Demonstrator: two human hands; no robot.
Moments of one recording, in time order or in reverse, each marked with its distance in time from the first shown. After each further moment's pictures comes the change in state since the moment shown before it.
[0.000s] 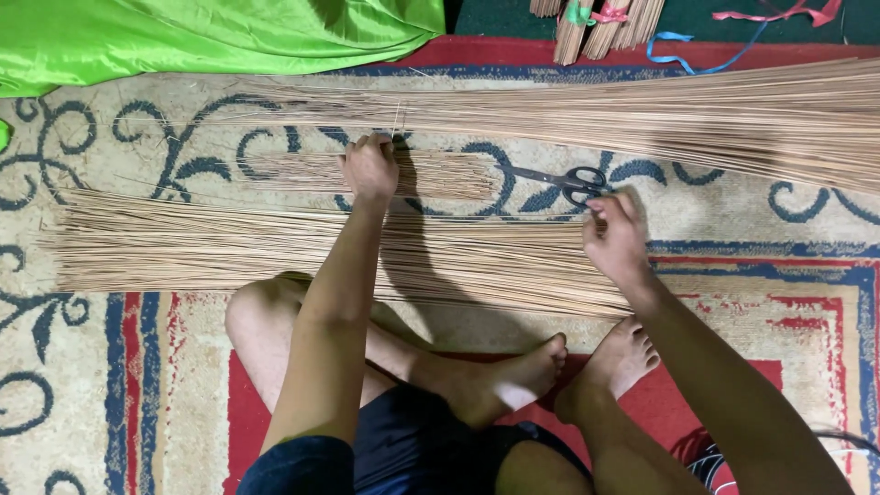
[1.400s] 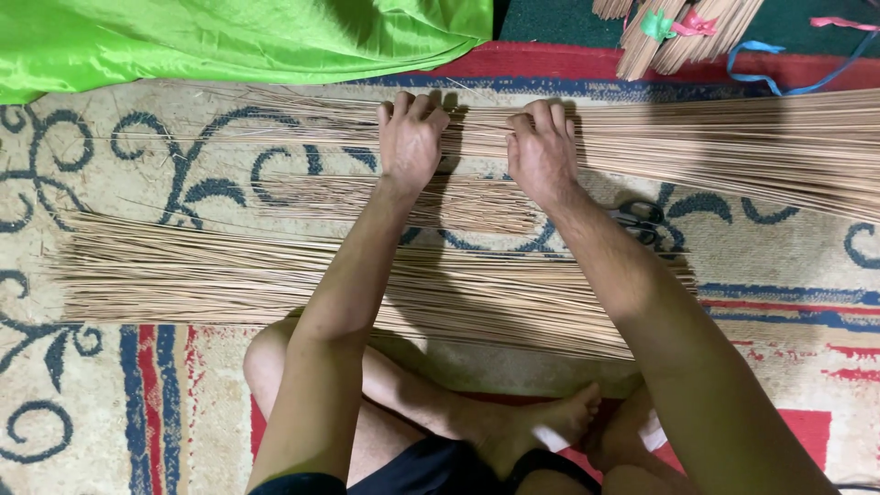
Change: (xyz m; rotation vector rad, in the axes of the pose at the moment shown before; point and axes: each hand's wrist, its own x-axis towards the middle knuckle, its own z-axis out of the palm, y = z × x) left_hand 0.079 0.050 -0.063 0.079 0.121 0.558; right_hand 0.193 -0.088 0.175 -0.322 -0.290 -0.172
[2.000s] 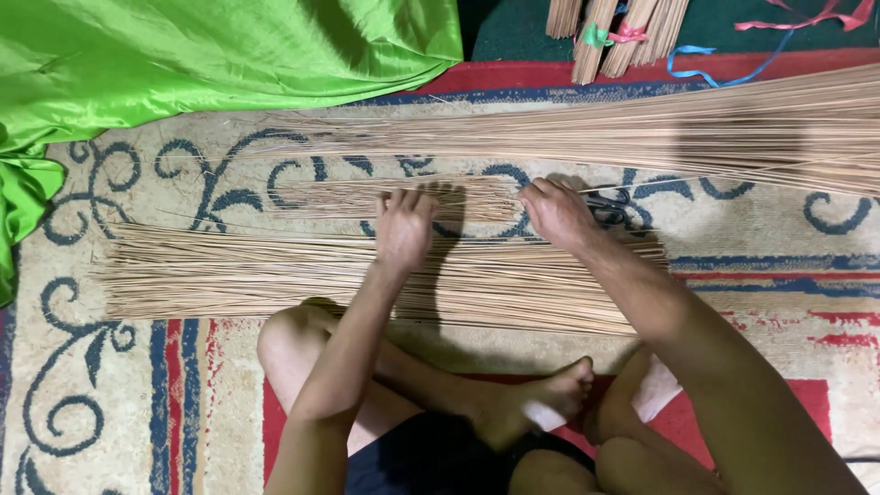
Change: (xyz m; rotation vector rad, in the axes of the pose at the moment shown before) left_hand -0.114 0.076 -0.111 -0.042 -0.109 0.003; right_hand -0.133 0.043 -0.012 0.147 -0.077 -0.195
